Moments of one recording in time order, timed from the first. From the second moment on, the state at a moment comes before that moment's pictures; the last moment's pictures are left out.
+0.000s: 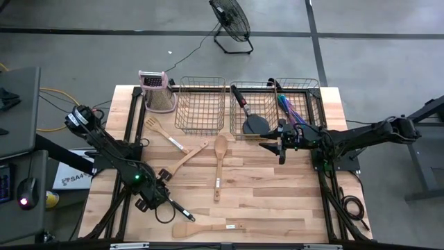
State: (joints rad) left arm -0.80 1.39 0.63 -0.51 -0.11 -0.21; right arm 0.03 0.84 0.28 0.44 0.13 0.31
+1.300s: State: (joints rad) left arm -0.79 1.39 1.00 -0.51 -0.81 -0.17; right arm 0.03 0.84 0.28 0.43 0.13 0.31
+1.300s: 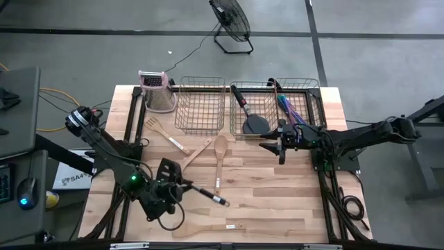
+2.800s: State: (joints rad) left arm -0.48 1.12 0.74 0.02 -0.62 0.14; right arm 0.03 0.84 0.28 0.42 0.13 0.31
